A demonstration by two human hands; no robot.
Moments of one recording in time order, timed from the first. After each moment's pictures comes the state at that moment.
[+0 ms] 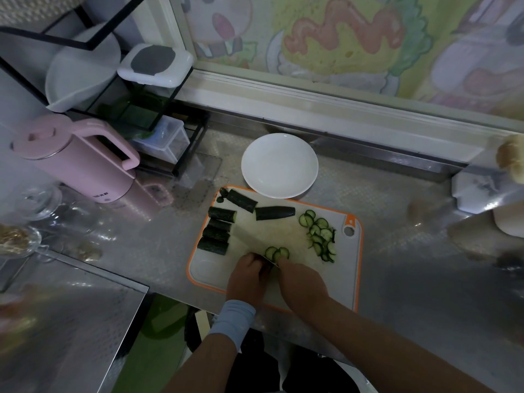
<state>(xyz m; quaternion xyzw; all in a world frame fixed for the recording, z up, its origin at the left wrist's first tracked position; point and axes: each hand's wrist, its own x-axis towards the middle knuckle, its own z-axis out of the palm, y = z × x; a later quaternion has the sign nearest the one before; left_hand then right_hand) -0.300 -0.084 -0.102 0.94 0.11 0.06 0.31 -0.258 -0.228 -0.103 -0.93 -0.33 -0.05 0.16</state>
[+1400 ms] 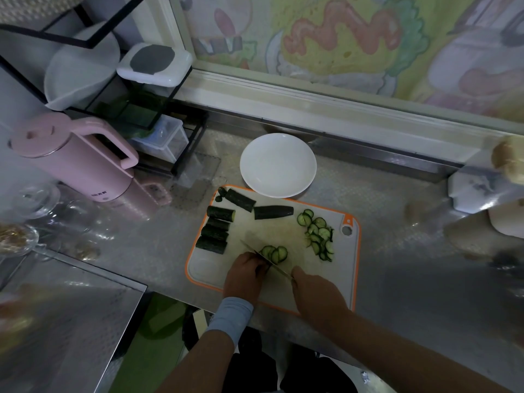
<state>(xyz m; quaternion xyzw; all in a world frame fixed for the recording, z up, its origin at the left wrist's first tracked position) -0.298 -0.080 -0.104 0.94 0.14 0.03 0.32 -0.273 -0.264 -0.080 -0.94 -0.32 0.03 0.12</state>
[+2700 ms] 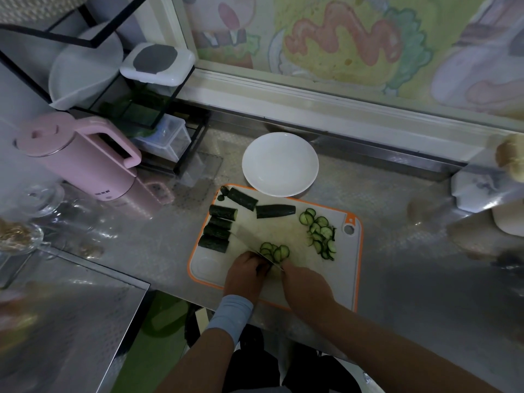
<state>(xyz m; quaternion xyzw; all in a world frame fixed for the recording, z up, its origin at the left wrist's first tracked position) -0.299 -0.078 -0.095 0.94 0.14 0.02 0.31 -0.270 -0.236 -0.072 -0.94 -0.32 0.06 0.14</state>
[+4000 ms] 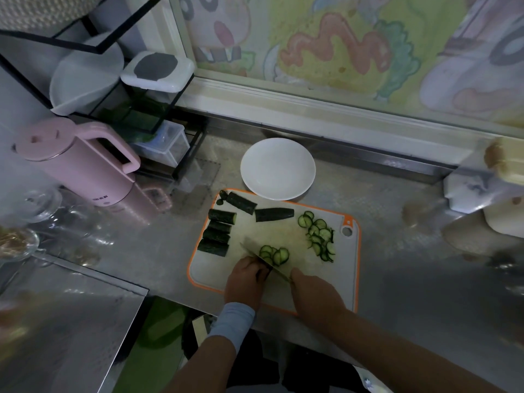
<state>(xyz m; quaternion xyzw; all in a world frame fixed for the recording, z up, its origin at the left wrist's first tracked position) -0.306 -0.077 -0.111 0.94 0.15 0.02 0.31 -0.276 -0.254 -0.073 -0.94 -0.28 0.15 0.13</state>
